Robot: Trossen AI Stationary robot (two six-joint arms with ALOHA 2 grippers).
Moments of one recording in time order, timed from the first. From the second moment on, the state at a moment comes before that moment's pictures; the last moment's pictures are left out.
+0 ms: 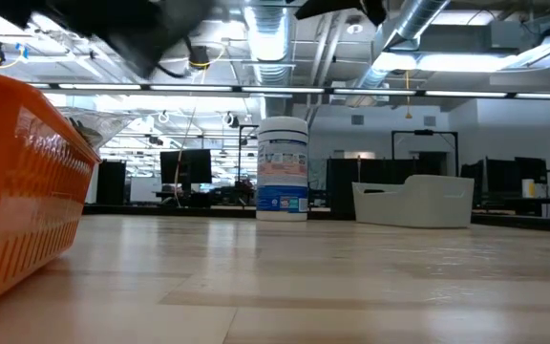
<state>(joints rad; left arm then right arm) -0.29 1.10 0.53 0.22 -0.01 -0.16 0.25 1.54 1.36 -0.43 0.57 0.60</state>
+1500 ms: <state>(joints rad) -0.62 1.22 0.53 0.14 0.21 -0.03 0.29 1.56 1.36 -0.49 0.57 0.66</state>
